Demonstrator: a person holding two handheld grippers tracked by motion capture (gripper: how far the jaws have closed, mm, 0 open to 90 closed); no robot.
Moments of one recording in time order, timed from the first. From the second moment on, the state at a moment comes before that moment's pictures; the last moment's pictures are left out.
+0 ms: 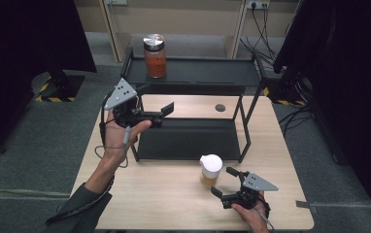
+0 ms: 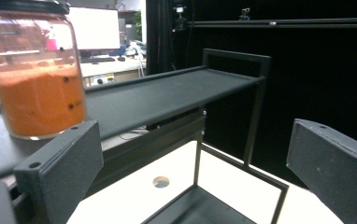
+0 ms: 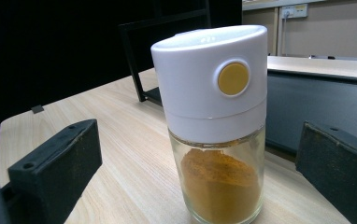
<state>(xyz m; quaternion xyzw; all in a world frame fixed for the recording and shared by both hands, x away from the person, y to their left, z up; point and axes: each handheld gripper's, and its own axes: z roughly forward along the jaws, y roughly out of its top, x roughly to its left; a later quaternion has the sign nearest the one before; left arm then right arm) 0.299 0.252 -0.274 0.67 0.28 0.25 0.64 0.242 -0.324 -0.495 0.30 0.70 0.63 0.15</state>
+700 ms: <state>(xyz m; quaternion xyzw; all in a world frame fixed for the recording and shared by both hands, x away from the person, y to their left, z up) 0.271 0.254 -0.329 0.69 0.26 0.23 0.64 0.242 -0.324 -0.496 0.29 0.70 0.63 0.15</state>
